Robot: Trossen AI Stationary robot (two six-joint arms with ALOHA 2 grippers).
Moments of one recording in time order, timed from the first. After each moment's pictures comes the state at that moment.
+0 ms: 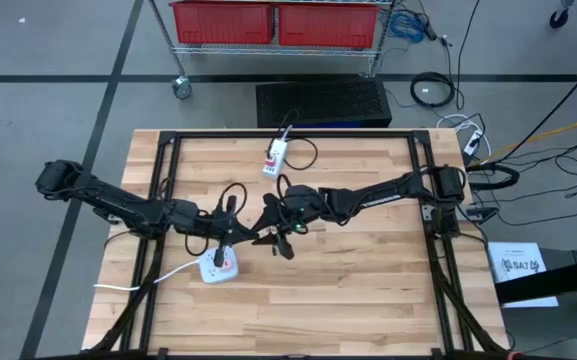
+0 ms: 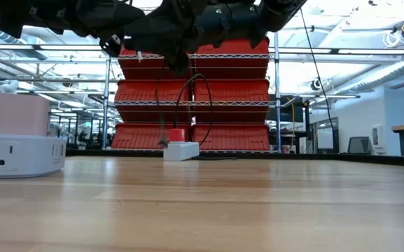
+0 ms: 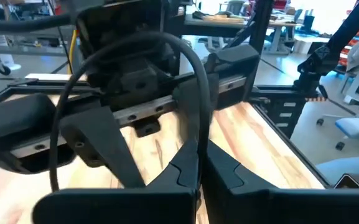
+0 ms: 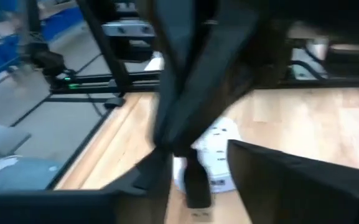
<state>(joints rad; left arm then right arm) -0.23 1.03 0.39 0.53 -0.06 -0.07 0.02 1.93 1.30 0.31 -0.32 0.14</state>
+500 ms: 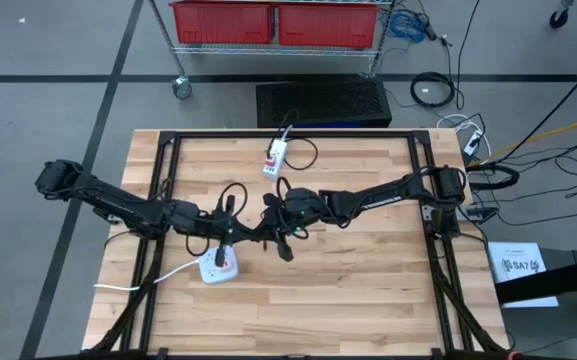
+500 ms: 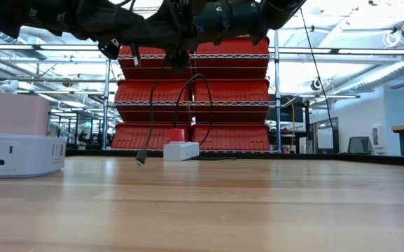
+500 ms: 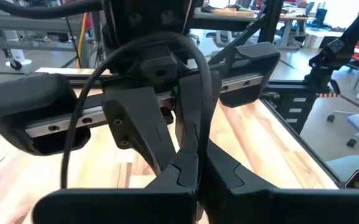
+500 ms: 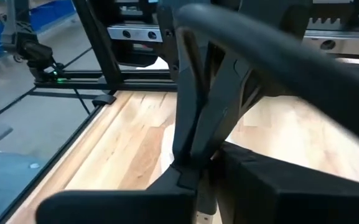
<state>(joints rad) -0.23 1.03 0.39 0.51 -0.10 -0.07 0.04 1.93 1.30 0.31 -0.26 0.08</state>
